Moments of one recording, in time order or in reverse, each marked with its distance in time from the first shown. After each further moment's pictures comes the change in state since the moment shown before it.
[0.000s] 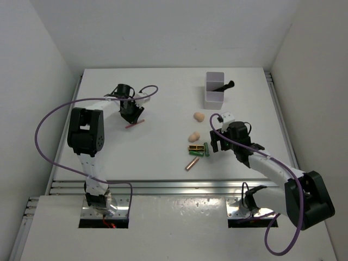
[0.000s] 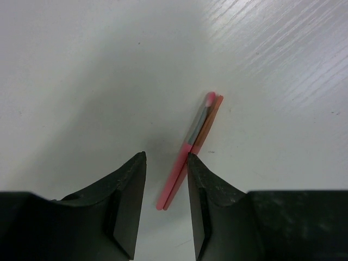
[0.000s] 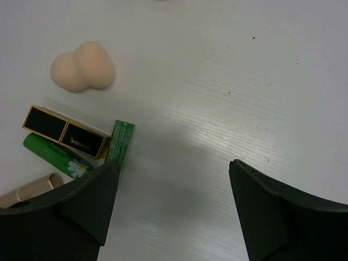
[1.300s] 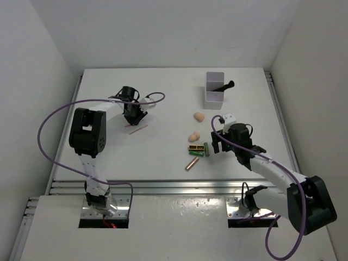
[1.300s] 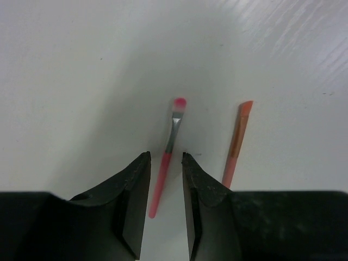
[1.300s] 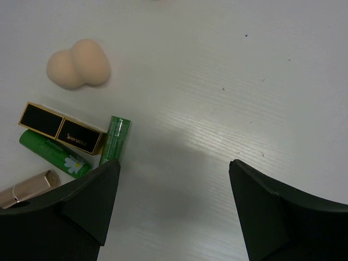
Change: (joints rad) left arm -0.039 -0.003 -0.039 0.017 -0.017 0.172; right arm 0.001 -0.045 -0.029 0.001 0.017 -0.002
